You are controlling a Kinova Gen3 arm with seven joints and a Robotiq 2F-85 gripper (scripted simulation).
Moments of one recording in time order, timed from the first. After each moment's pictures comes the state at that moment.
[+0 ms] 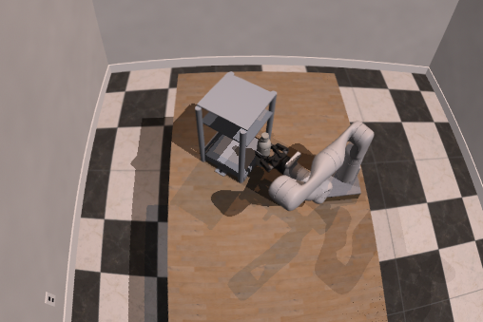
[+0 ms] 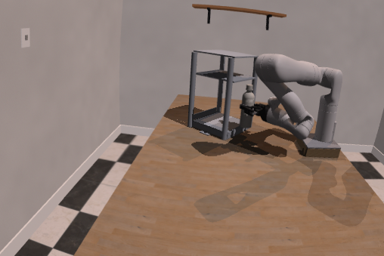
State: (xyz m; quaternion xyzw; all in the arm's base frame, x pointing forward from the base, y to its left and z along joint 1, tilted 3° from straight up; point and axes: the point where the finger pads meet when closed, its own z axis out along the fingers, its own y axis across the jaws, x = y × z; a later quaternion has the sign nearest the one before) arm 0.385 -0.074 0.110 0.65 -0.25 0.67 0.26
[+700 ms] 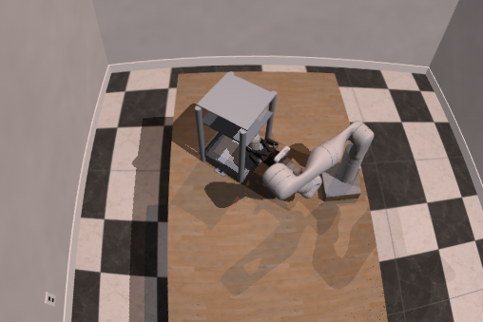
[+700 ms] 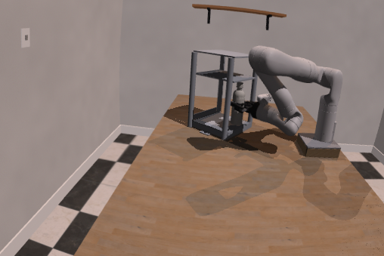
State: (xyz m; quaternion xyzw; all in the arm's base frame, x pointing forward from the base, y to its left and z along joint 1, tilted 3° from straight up) arm 0.428 -0.103 0.112 0.65 -0.25 0.67 0.26
